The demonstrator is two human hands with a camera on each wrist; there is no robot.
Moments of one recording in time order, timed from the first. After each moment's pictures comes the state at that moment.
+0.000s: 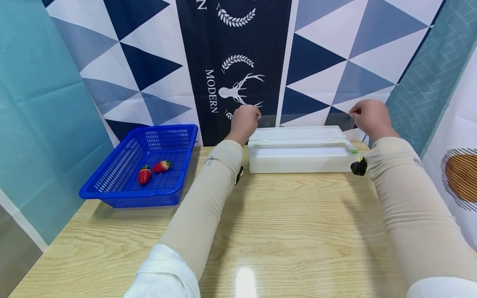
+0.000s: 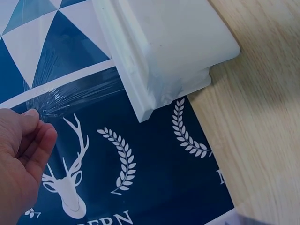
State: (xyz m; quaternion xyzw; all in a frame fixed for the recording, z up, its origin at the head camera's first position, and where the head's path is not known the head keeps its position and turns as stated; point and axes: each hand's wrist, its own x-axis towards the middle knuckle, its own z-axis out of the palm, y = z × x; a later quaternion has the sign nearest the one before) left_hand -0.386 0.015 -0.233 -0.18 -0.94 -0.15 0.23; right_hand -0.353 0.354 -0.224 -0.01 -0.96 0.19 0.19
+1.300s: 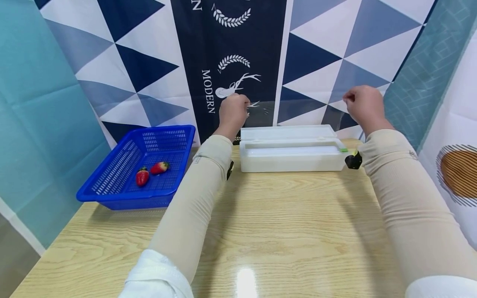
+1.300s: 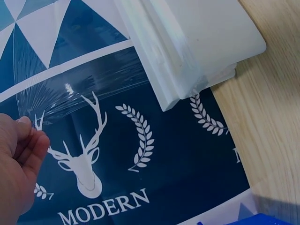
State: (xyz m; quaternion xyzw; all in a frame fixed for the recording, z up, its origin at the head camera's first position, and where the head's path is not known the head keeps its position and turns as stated) left_hand -0.381 -0.005 -0.213 -0.16 -0.92 -0.17 0.32; right_hand -0.352 0.335 -0.199 0.00 -0.95 0.17 0.25
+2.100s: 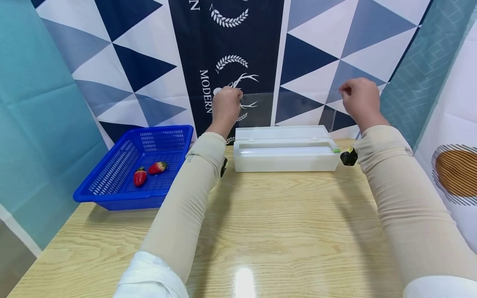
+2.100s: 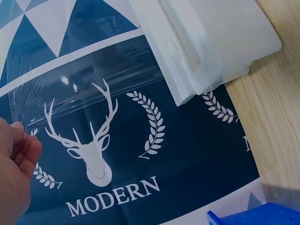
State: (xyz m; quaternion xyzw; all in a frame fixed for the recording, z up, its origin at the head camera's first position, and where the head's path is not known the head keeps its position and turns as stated) left_hand -0.380 -0.014 -0.199 -0.16 -0.90 -0.16 0.38; right_hand -0.349 0.323 -0.186 0.01 -0.94 0.17 0.31
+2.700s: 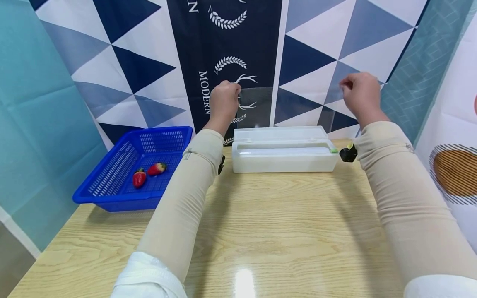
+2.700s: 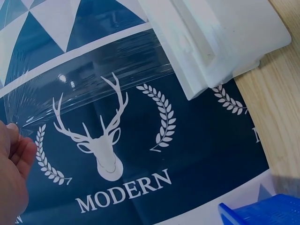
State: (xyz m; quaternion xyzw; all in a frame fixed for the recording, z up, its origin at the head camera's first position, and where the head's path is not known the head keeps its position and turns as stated) left_hand -0.377 -0.017 -0.188 -0.18 -0.87 -0.16 0.42; right_hand -0.346 0.322 -0.173 -0.01 -0.93 0.20 0.31
